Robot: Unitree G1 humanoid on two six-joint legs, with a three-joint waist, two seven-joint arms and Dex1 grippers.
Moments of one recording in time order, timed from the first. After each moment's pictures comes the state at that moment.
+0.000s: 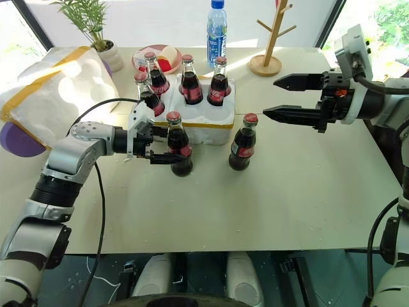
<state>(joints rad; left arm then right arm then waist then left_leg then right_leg) -0.71 0.59 -0.18 0.16 -0.35 0.52 -1.19 -0.75 -1.02 -0.17 -0.03 0.71 0.80 1.23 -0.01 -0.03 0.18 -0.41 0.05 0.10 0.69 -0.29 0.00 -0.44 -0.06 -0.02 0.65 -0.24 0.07</state>
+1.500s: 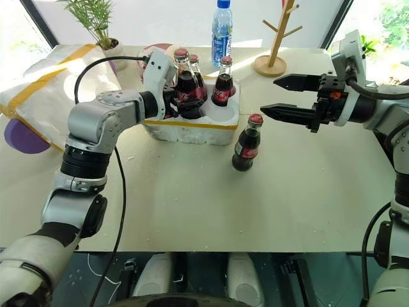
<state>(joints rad) -0.99 0.34 -0.14 0.14 -0.30 0.91 -0.53 -0.71 -0.97 -0.19 -0.03 0.71 0.76 1.15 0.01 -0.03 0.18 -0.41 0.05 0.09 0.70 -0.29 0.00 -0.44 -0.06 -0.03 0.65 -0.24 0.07</state>
